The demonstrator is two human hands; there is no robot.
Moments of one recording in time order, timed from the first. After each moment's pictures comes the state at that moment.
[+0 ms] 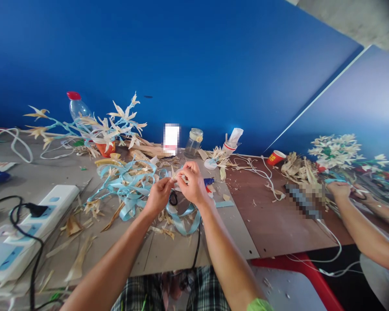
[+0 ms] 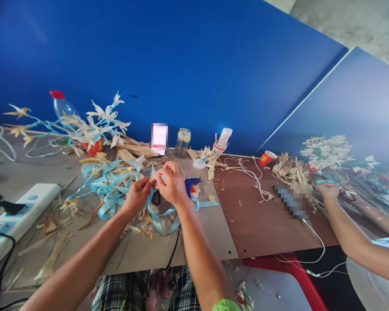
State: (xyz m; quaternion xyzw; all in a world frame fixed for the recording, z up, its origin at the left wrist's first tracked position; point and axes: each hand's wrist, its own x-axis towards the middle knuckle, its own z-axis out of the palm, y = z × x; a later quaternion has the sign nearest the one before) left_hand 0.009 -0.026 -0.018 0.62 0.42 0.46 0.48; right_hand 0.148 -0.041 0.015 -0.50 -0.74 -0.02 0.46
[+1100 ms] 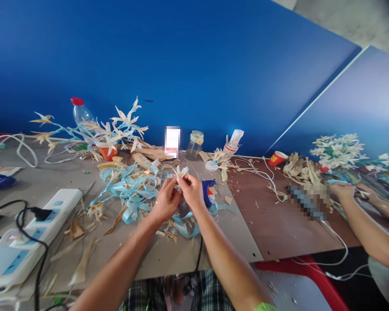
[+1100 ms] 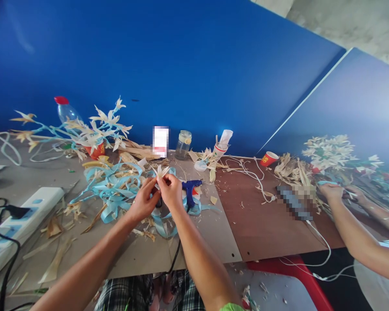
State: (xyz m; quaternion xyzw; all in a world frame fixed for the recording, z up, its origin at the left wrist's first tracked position) left_hand 0.013 -0.037 -0.013 0.72 0.33 0.48 0.37; right_hand 0.123 -0.042 0.001 -0.59 -0.50 0.28 0.57
